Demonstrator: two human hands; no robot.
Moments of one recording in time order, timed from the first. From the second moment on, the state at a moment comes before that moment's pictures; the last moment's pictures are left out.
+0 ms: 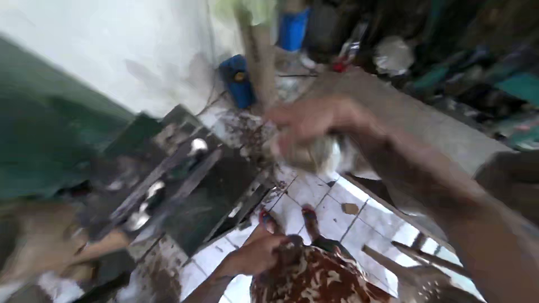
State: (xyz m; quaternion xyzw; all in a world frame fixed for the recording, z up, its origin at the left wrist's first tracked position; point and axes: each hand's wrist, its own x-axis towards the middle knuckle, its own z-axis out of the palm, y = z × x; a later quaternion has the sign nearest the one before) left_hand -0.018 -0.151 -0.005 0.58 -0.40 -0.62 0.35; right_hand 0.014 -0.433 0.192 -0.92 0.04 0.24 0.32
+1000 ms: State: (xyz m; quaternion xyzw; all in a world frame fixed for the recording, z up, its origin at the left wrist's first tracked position) left_hand 0.079 -0.564 -0.098 0.64 -0.68 -0.36 -0.02; right_hand -0.318 -0.477 -0.063 -0.75 0.46 -0.10 0.47
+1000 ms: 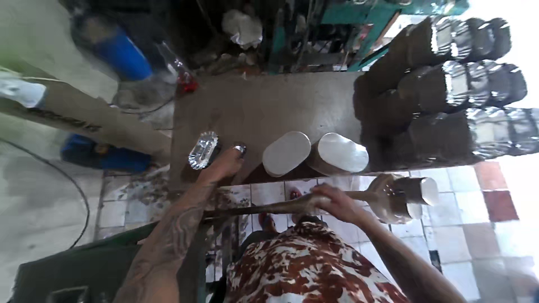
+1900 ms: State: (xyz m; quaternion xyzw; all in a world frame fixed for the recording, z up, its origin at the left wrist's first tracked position) left_hand -0.048 -0.619 0.009 0.42 -0.64 -0.64 -0.03; right_hand -0.354 -0.588 -0.031 -0.89 0.33 -0.14 0.29
